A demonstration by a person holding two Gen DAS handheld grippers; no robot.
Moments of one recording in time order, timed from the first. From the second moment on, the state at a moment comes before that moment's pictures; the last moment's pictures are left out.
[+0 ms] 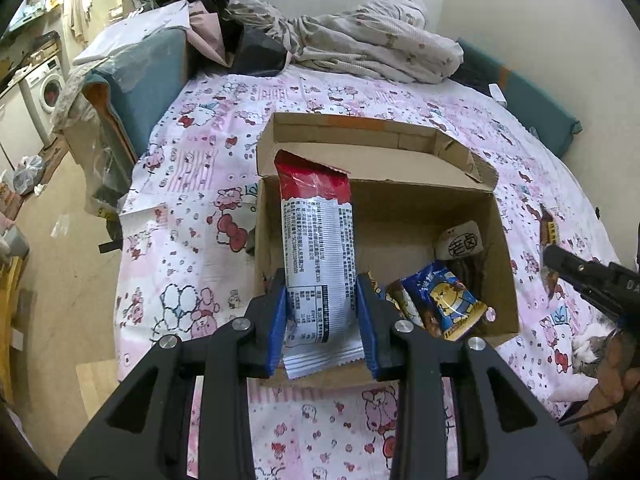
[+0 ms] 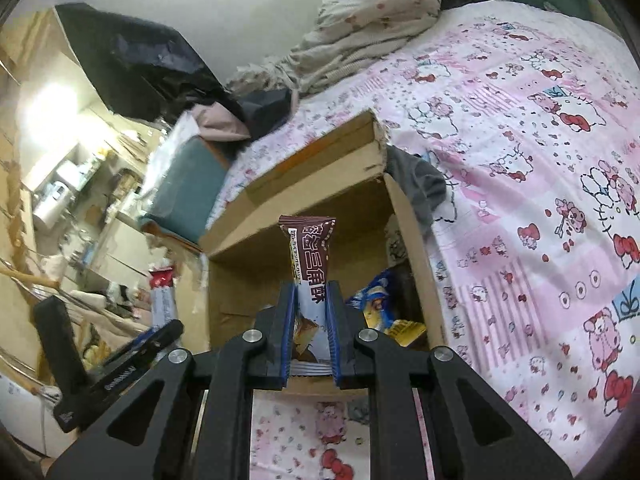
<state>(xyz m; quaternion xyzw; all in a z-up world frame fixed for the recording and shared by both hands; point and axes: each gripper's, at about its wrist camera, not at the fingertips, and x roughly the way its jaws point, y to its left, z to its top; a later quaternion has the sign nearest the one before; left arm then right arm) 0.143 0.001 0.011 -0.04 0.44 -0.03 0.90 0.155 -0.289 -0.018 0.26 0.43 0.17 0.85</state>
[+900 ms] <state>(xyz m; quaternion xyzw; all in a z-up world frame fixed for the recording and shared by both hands) 0.138 0.005 -0.008 -0.05 0.42 -0.02 0.90 0.156 -0.254 -0.034 0.22 0.45 0.16 0.85</state>
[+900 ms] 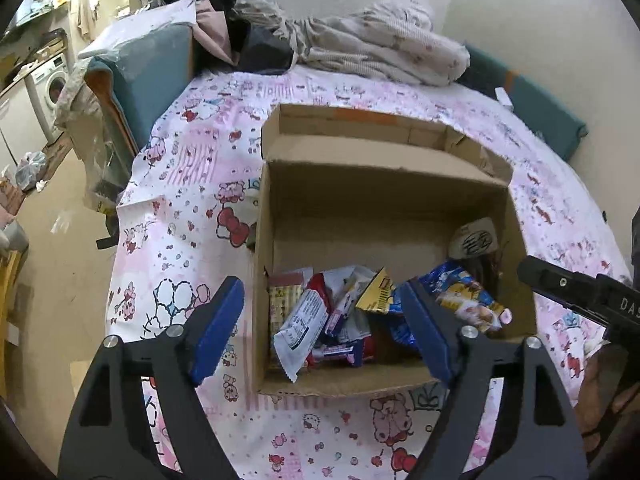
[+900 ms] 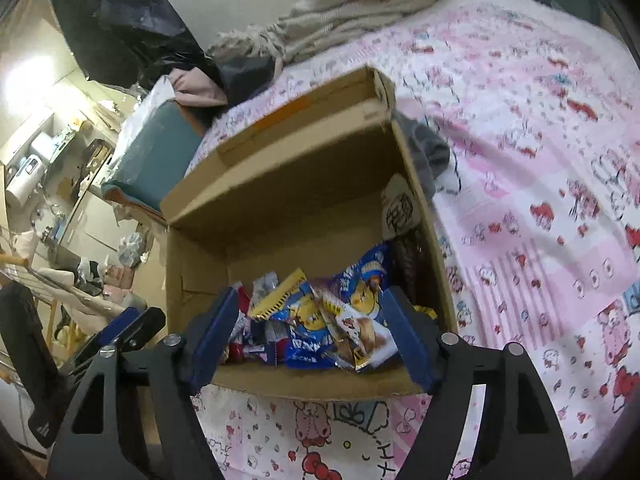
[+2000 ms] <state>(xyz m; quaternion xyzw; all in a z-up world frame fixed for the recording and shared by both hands) 0.032 0.031 0.013 -0.05 0.38 0.03 0.92 0.045 -0.236 -0.002 0.10 0.37 0.12 0.91</state>
